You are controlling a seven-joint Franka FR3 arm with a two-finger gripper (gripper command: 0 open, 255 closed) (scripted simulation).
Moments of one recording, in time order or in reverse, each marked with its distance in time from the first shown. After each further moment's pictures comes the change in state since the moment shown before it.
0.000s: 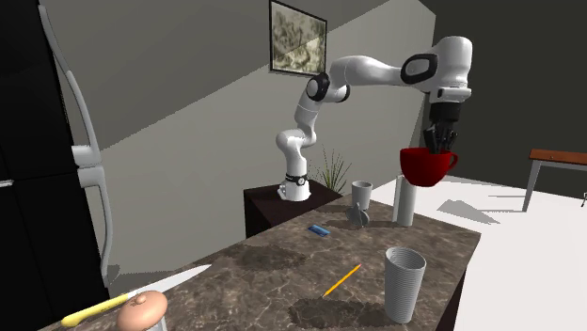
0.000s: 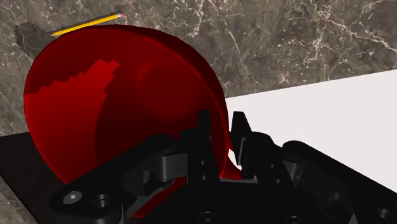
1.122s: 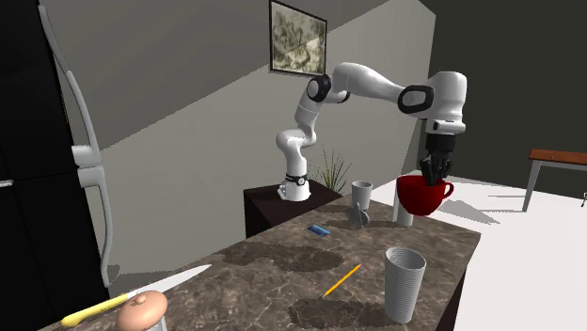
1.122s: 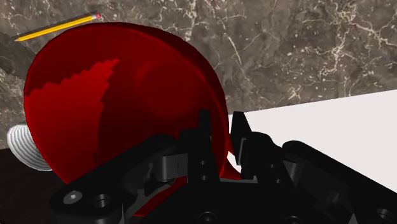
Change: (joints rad) arm 0.001 0.014 0.000 -0.207 -0.006 0.220 0.025
